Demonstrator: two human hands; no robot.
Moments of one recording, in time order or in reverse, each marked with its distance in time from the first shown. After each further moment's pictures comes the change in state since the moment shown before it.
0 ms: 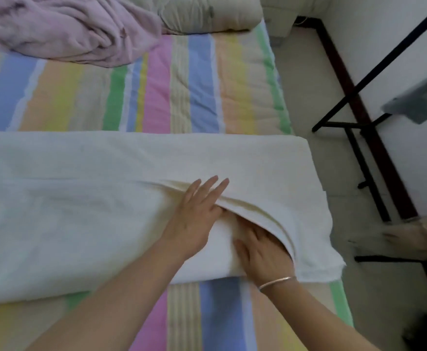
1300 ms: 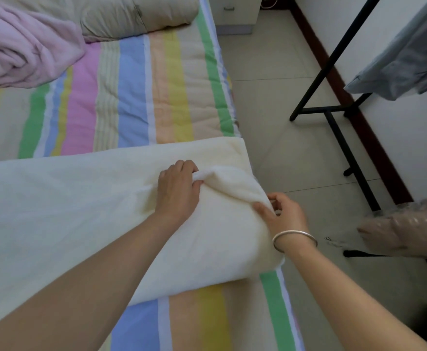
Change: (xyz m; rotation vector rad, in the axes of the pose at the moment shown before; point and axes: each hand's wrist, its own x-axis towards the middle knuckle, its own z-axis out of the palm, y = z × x) left_hand 0.175 0.073 0.032 -0.298 0.102 -0.492; right_hand 0.056 0.189 -0.060 0.734 -0.029 0.601
